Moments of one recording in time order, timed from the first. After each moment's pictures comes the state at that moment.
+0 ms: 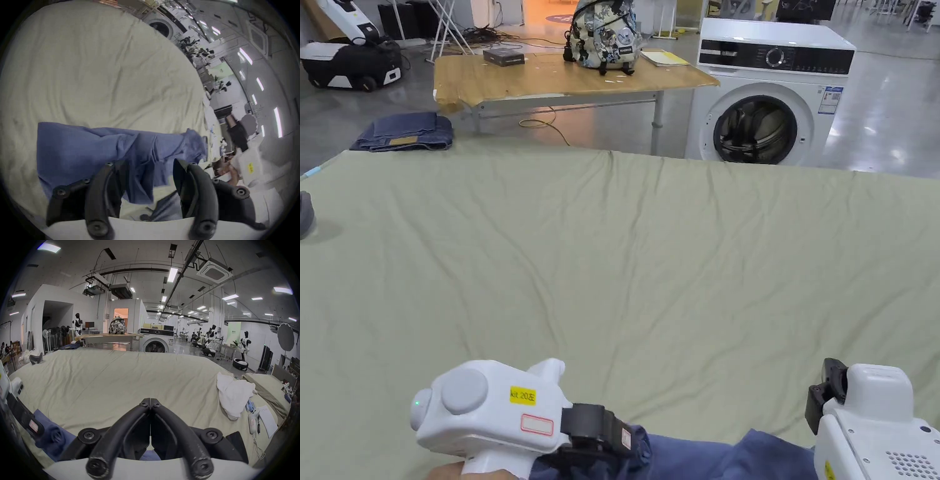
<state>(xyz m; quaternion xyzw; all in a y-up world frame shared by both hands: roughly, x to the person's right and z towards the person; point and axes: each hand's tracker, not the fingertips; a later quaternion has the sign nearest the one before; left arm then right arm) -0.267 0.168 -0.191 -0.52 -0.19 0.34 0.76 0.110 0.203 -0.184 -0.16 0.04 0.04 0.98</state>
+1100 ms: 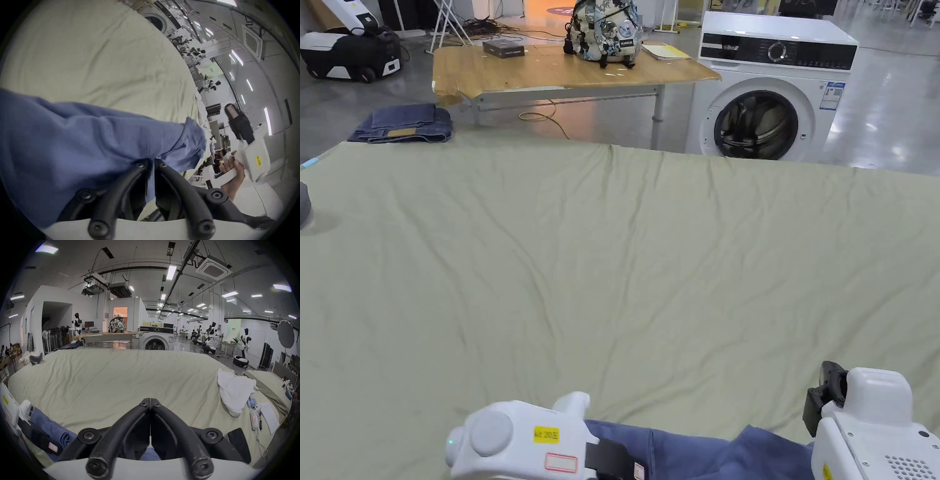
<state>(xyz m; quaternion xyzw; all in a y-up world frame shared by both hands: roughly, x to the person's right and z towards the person) -0.240 0.123 -0.185 -0.51 -0.24 0.35 0.75 0.114 0.195 -0.186 -0.17 0.04 0.03 0.98</state>
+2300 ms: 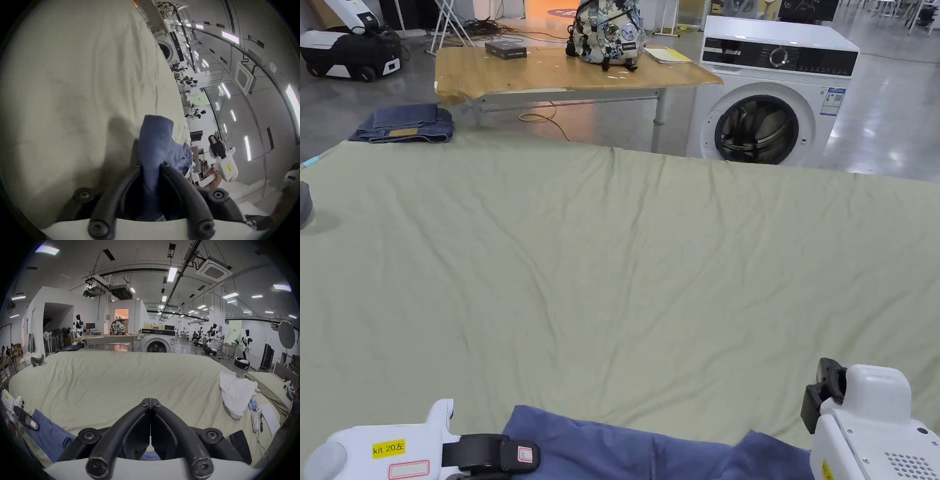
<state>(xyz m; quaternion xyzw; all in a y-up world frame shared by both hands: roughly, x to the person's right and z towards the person) -0.374 0.098 -0.128 -0.42 -0.23 0.48 0.74 0.106 0.203 -0.188 -0.16 0.05 0.03 0.98</state>
